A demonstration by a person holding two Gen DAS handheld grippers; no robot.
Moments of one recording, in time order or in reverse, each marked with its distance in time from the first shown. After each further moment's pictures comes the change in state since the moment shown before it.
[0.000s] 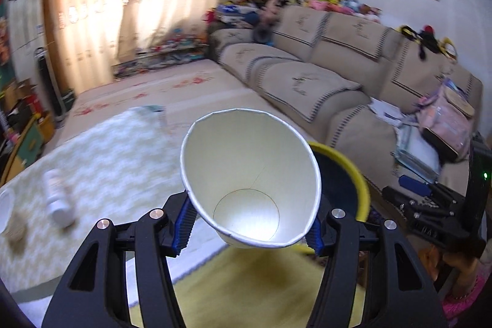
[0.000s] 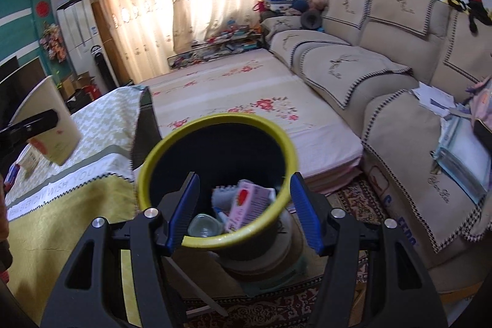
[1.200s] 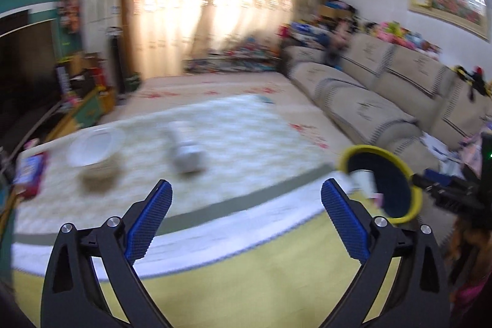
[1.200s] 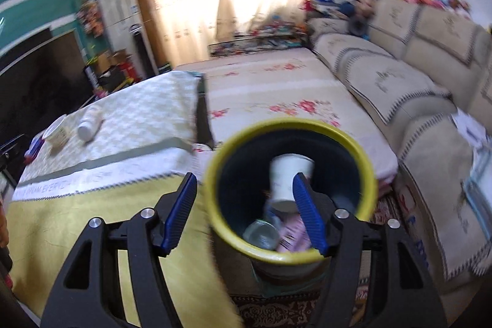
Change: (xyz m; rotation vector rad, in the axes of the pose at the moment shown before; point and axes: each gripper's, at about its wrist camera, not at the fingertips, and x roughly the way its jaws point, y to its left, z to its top) left arm -0.123 0.142 -0.092 -0.229 -0.096 0.314; right arm 0.013 0.105 0.015 -0.183 0.034 0.153
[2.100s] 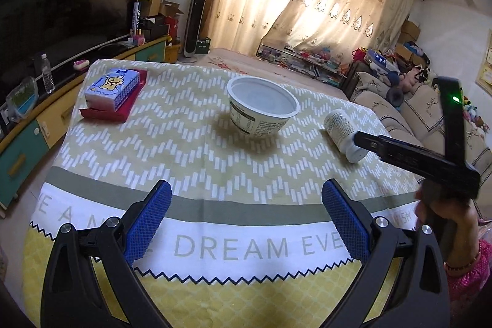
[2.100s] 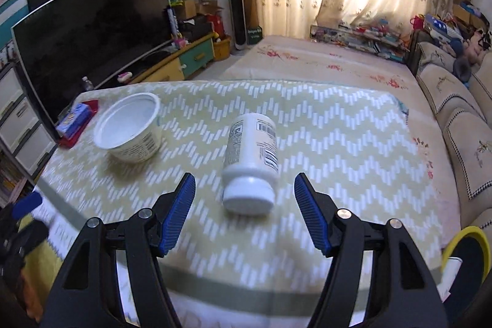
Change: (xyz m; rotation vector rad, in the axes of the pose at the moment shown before) left arm 0.015 0.194 -0.055 -0.360 0.049 0.133; right arm 0.160 0.293 0.078 -0.289 0.159 0.258
